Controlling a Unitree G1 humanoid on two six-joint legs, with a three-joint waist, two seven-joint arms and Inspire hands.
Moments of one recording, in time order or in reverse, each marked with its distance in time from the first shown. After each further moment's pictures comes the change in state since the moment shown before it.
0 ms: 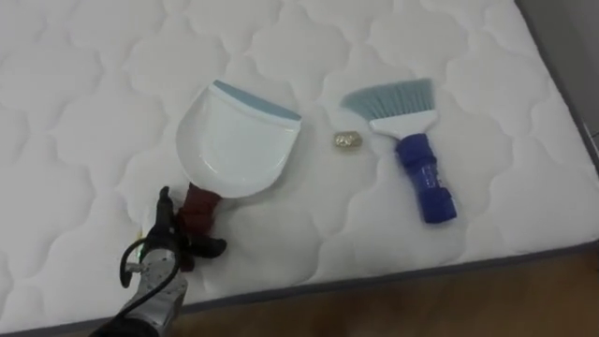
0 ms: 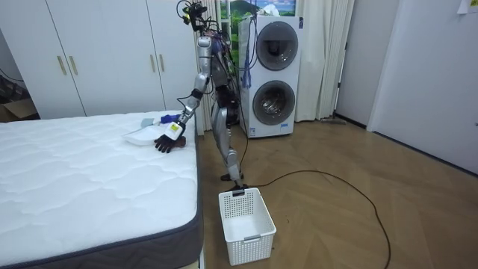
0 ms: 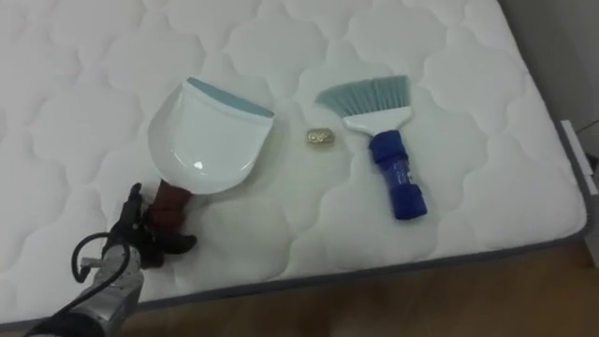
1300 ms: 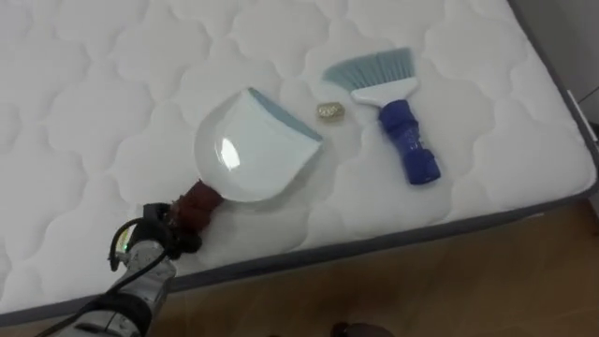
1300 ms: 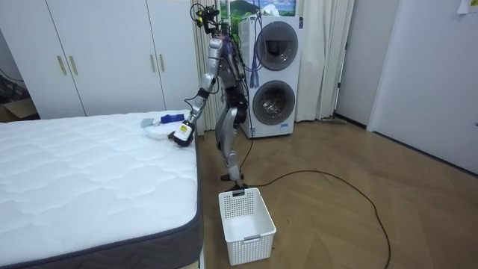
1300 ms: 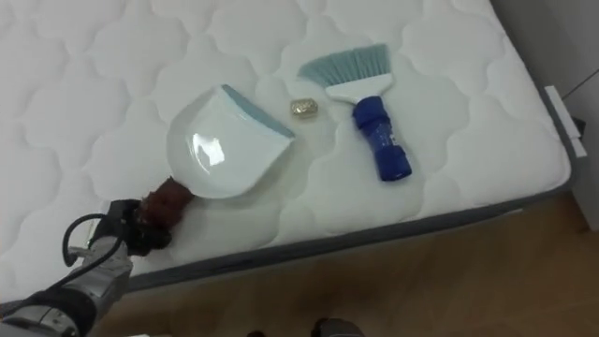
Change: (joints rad) left arm -0.102 0.023 -0.049 0.149 -0.055 0.105 -0.040; right arm -0.006 0.000 0.092 -0.015 0.009 0.104 0.052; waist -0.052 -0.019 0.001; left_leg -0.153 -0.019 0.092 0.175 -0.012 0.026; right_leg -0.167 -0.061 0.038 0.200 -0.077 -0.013
